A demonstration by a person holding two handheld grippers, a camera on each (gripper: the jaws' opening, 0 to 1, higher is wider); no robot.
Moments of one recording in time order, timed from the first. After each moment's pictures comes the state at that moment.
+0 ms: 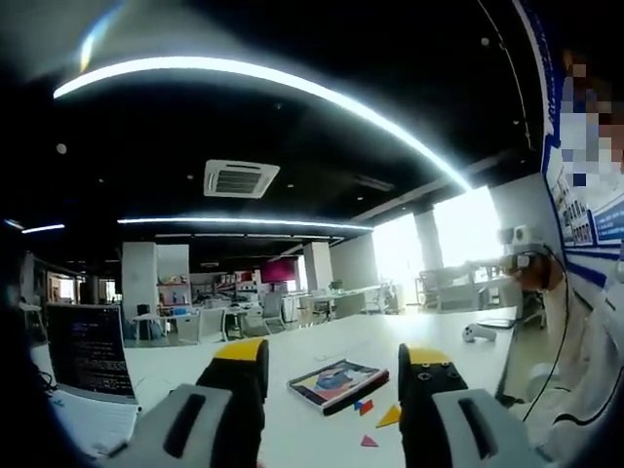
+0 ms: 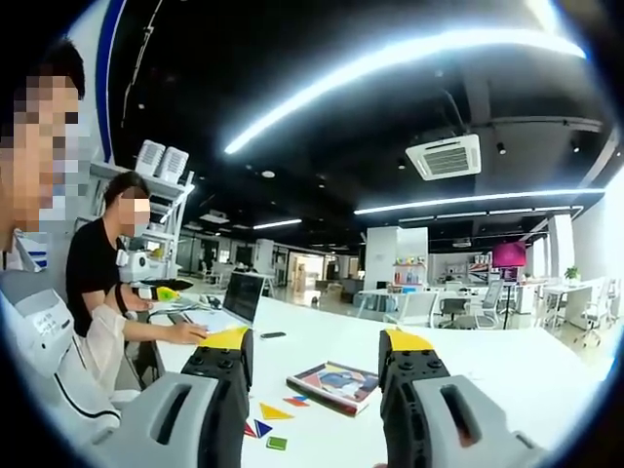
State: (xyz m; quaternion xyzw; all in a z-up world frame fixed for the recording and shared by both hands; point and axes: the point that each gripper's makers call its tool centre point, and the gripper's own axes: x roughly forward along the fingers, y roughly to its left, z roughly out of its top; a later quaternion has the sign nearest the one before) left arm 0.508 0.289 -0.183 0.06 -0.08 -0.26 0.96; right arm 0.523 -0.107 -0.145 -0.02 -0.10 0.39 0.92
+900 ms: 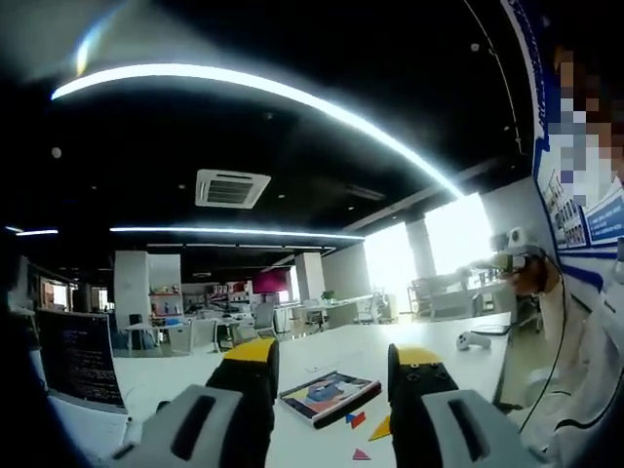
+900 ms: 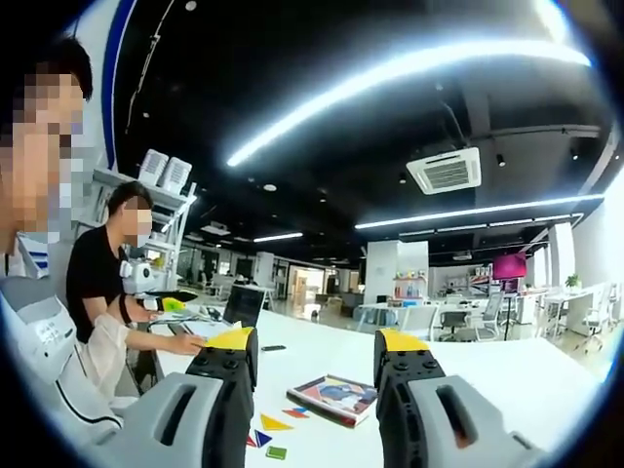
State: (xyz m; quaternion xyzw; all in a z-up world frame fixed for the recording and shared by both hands) left arm 0.510 0.272 -0.175 0.05 -0.10 -0.28 0.95; right arm 0.515 -0.110 -0.134 -0.01 -0.13 0.38 0.91
